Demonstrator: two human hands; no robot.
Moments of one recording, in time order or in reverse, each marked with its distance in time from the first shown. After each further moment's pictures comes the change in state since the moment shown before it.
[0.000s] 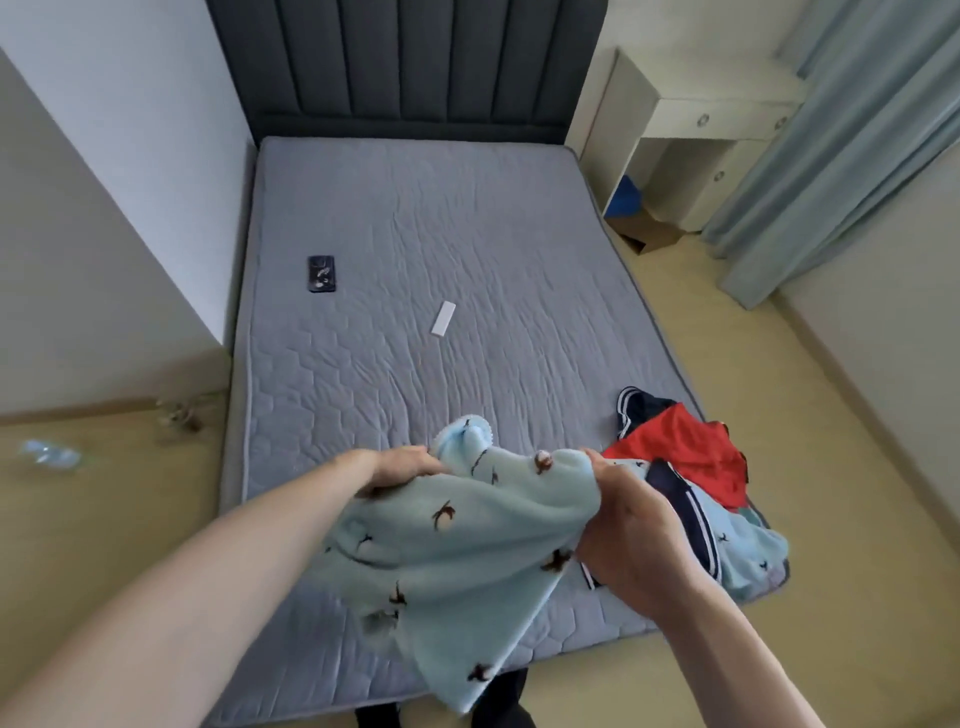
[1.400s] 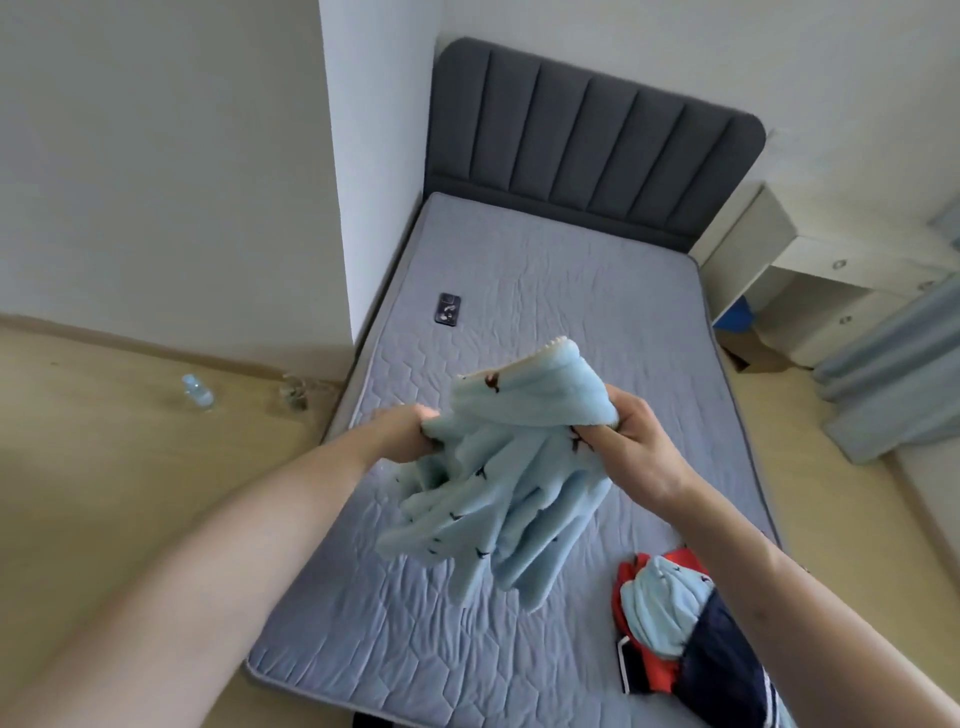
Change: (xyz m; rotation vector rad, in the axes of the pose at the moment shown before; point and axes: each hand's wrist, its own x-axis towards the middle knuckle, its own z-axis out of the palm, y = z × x) left_hand -0.121 -0.094 -0.087 0.539 0.703 0.185; right_hand 0.065 -0.018 0.128 -1.059 -0.346 -0.449
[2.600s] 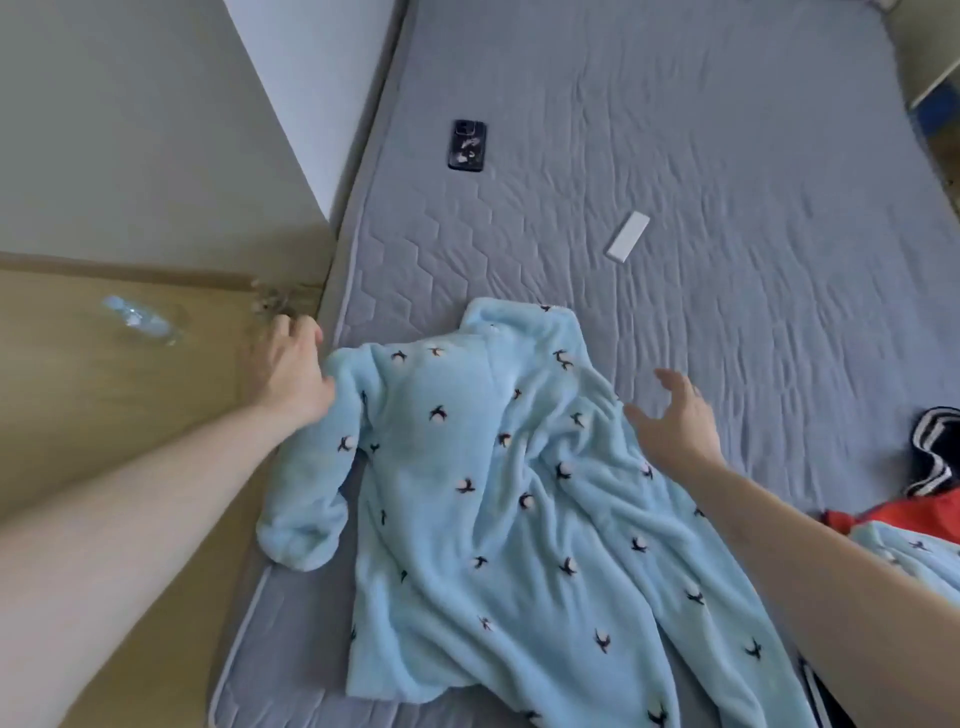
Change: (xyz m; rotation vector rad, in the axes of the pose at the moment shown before) left_hand 0.235 -0.262 0.184 0.180 0.407 -0.451; right_hand 0.144 0.534 0.098 -0.378 0.292 0.723
